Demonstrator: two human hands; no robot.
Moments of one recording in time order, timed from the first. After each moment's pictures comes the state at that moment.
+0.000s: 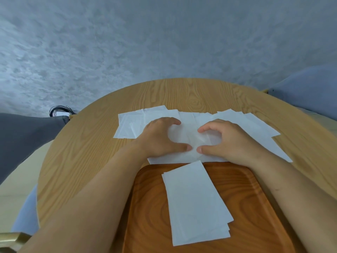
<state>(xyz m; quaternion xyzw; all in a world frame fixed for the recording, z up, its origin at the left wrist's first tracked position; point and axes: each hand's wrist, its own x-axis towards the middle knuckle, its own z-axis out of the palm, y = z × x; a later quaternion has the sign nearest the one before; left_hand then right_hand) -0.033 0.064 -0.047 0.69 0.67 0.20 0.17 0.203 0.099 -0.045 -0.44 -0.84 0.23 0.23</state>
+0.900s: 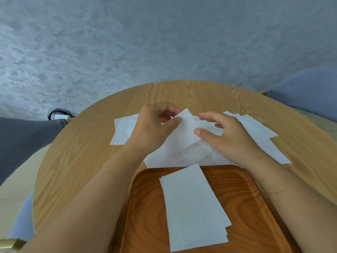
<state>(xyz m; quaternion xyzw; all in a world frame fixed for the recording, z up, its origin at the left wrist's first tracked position) -0.026 0.056 -0.021 0.66 0.54 0.50 0.16 0.194 0.095 -0.039 -0.43 -0.78 0.28 0.36</state>
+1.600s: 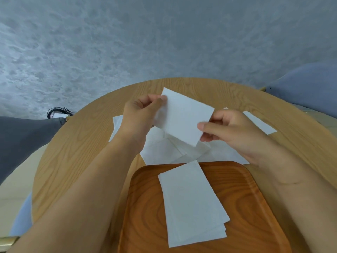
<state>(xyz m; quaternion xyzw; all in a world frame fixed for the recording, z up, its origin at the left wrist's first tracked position) -0.027 0.047 -0.005 0.43 0.54 0.62 0.37 0.203 0.090 -0.020 -0.36 -0.71 0.50 0.34</state>
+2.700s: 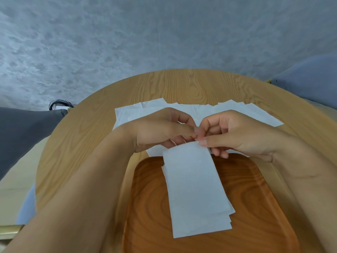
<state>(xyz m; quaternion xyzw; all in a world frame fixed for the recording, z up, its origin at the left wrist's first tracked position) -0.024 0.038 -0.002 0.65 0.50 0.24 0.52 0.207 0.075 -0.008 -0.33 -0.76 0.54 0.16</state>
